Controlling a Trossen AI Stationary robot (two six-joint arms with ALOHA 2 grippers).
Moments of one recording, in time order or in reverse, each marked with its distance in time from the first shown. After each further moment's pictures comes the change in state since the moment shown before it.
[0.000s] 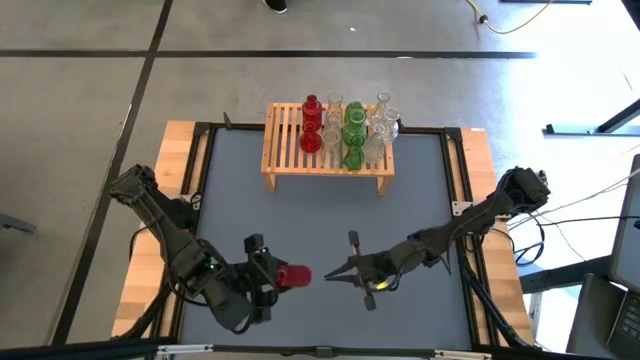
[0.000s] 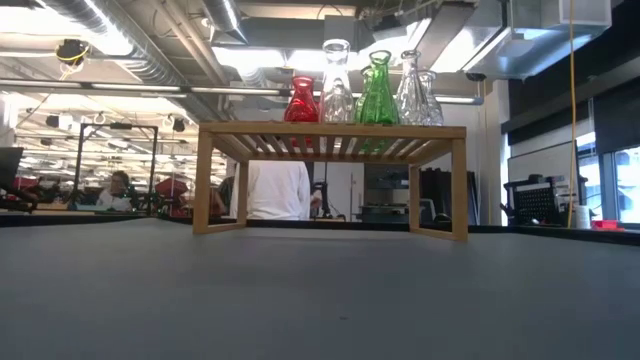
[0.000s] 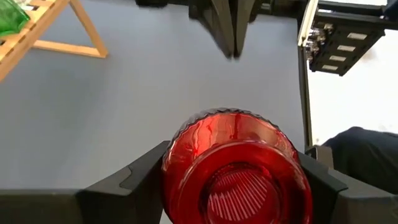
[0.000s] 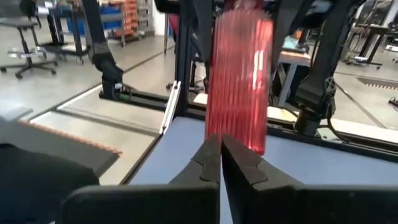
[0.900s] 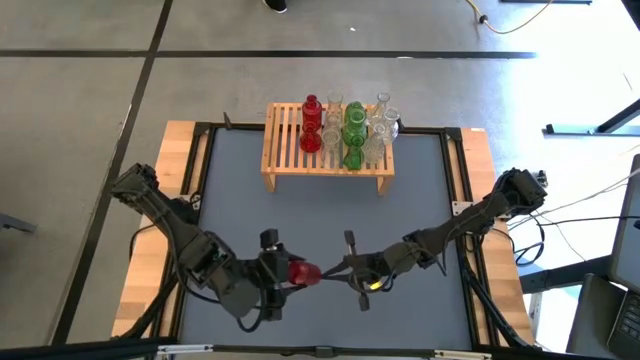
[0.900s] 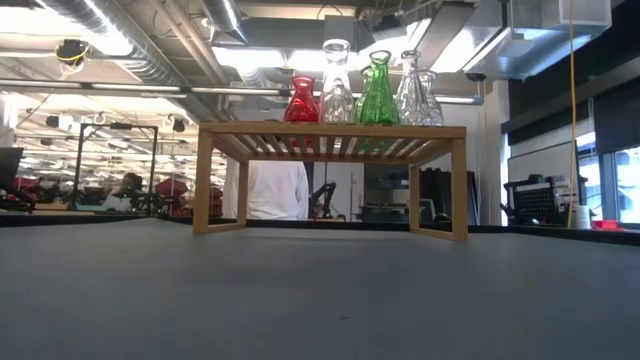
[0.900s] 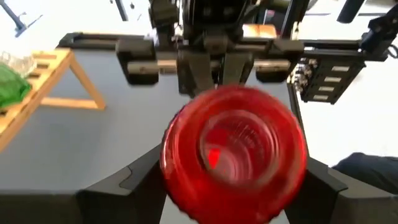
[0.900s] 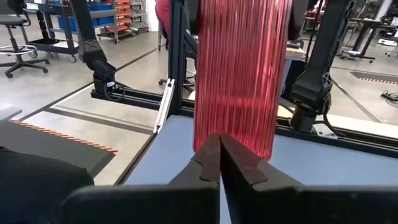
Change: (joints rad) left arm 0.066 0.000 0.000 0.213 -0.021 0.246; right arm -0.014 0.047 0.060 -0.045 0.017 0.011
